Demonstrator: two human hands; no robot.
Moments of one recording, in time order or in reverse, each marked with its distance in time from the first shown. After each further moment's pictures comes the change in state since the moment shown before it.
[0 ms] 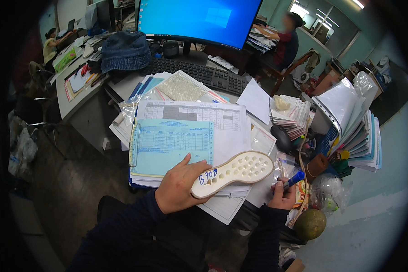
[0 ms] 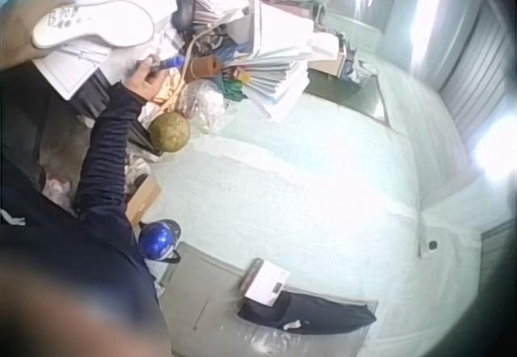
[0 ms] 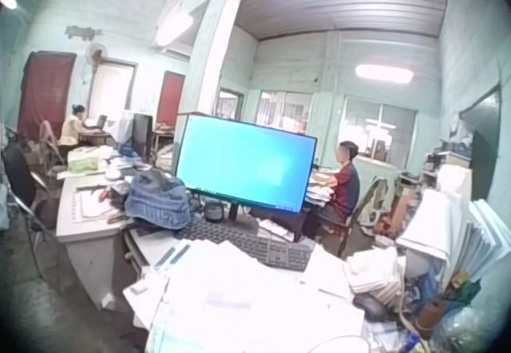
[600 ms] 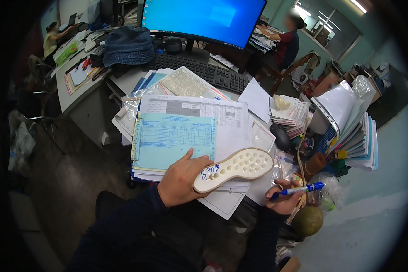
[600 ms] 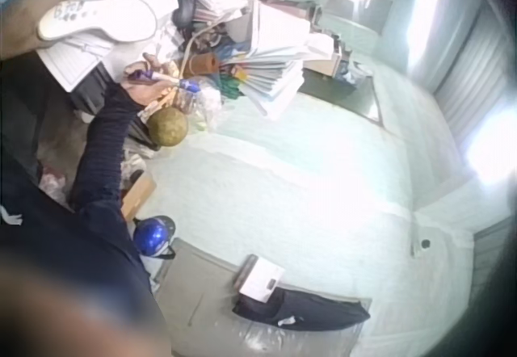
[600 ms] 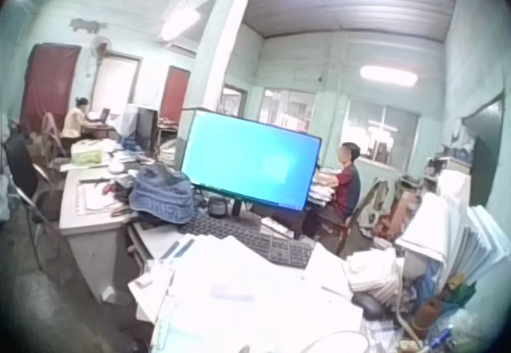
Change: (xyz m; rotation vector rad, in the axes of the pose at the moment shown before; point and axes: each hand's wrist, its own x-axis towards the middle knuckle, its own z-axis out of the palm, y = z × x) left_hand -0.005 -0.007 0.005 0.016 0.047 0.040; right_hand -0.007 -0.027 0.002 0.780 -0.083 0.110
